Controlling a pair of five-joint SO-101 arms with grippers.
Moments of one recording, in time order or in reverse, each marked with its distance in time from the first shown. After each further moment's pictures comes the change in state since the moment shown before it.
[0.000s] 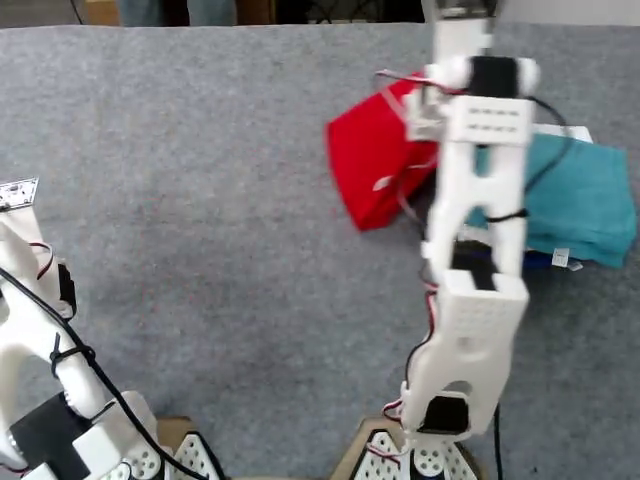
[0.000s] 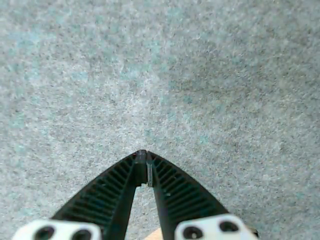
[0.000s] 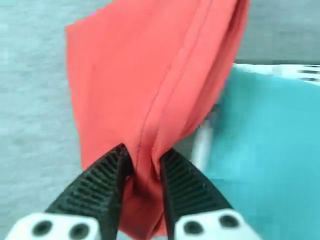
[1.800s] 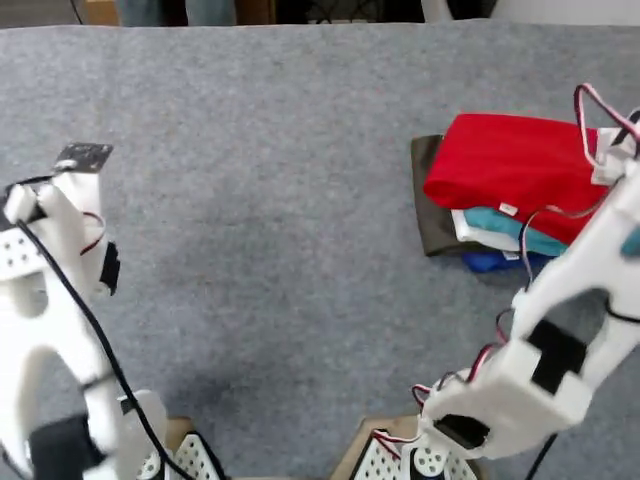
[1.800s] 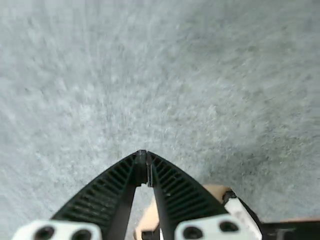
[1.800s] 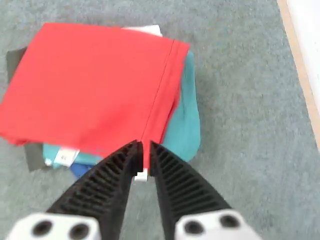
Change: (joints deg) left arm 19.7 -8.9 -10.2 16.7 0.0; right arm 29.5 -27.4 14.8 0.1 15.9
